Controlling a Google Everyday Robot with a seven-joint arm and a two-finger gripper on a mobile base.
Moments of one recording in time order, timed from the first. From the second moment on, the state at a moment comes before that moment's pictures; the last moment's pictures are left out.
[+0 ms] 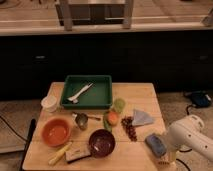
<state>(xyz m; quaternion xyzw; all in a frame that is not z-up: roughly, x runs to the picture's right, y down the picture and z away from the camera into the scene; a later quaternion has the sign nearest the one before) 0.320 0.316 0.752 -0.31 -0.05 -0.11 0.94</state>
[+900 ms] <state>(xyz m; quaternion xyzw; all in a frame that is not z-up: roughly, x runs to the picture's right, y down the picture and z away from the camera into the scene) 0.302 0.321 0.757 -0.33 -0.04 -0.02 0.94</state>
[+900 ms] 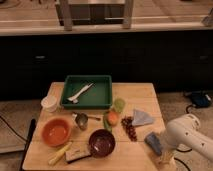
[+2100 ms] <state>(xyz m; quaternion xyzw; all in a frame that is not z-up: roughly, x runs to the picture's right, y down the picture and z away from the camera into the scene) 0.304 0.314 0.758 -0.33 -0.03 -0.01 0.94</state>
